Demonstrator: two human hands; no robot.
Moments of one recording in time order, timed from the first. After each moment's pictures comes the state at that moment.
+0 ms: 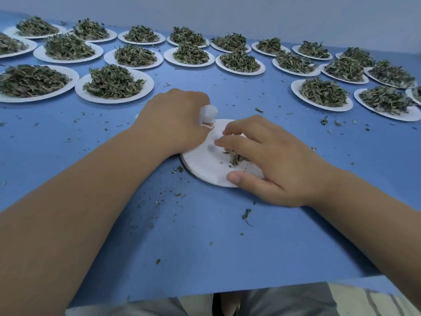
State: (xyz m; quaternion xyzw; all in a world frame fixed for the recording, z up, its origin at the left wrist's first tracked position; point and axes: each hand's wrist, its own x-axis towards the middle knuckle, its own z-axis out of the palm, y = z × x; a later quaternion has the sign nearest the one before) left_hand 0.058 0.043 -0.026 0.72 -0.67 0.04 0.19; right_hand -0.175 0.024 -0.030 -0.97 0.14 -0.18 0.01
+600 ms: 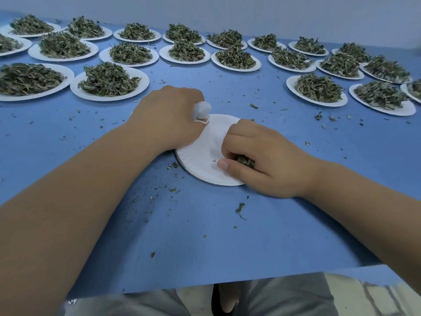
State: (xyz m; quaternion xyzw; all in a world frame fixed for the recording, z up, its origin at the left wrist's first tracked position) left_hand 0.057 0.043 -0.025 0.72 -0.67 0.03 0.19; right_hand -0.171 0.019 -0.034 -0.97 0.13 -0.18 0.09
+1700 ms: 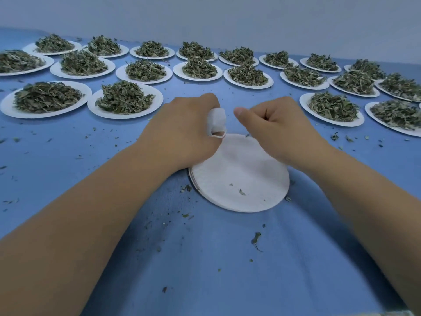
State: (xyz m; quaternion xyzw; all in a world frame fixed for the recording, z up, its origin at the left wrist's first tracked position) left_hand 0.054 0.052 -0.013 0.69 -0.67 0.03 0.28; right_hand -0.129 -0.011 0.006 -0.84 0.35 -0.30 0.28
